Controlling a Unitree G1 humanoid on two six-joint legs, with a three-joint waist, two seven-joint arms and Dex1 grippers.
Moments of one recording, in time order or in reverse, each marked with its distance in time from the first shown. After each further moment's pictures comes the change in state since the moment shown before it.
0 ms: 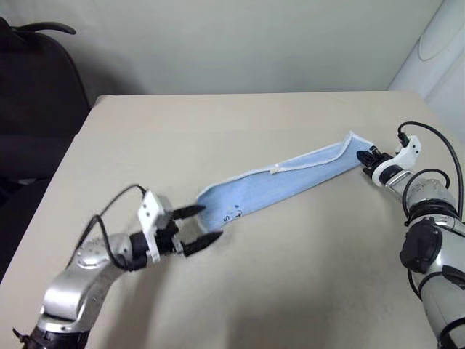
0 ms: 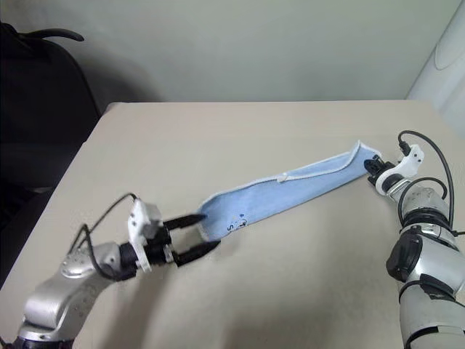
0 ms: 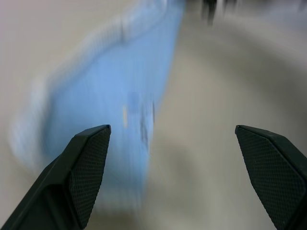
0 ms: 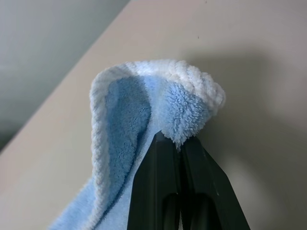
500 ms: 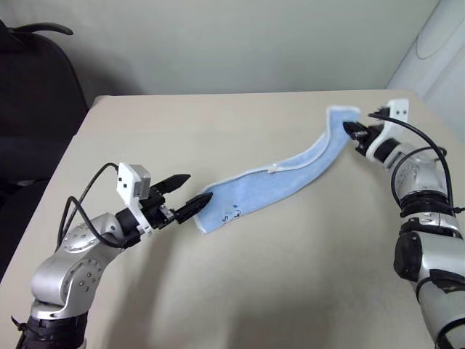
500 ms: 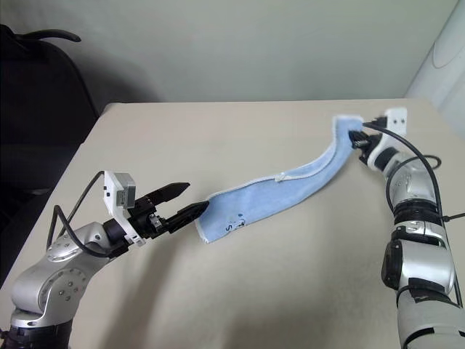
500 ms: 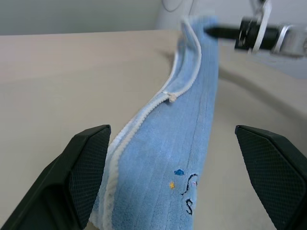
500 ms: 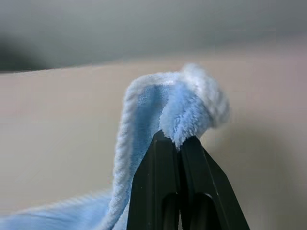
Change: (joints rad) left arm -0.061 -0.039 0.065 0.025 -0.063 0.051 0.175; right arm 0.055 0.032 0.348 -0.454 -0.180 -0.278 0.335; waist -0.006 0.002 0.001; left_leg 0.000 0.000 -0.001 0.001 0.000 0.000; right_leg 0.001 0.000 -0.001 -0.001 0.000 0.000
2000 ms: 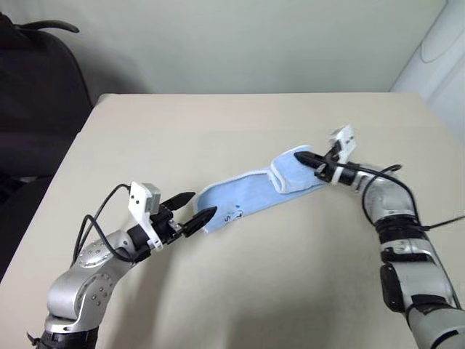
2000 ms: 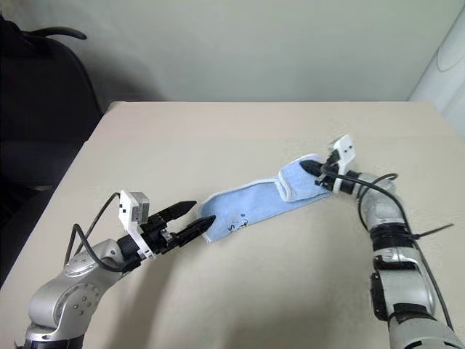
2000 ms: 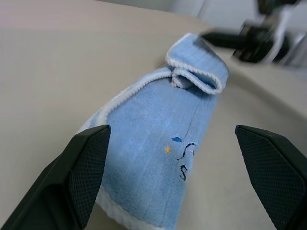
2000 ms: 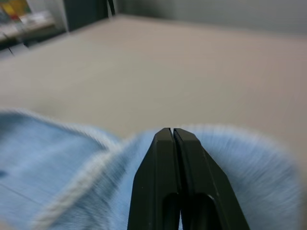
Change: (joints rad) left arm 0.094 -0.095 -0.039 -0.005 0.010 0.028 0.061; right arm 0.146 0.144 0.164 0.041 -0.021 -0.033 0.121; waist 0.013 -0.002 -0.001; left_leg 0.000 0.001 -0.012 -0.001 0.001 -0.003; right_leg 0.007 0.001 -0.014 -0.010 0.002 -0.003
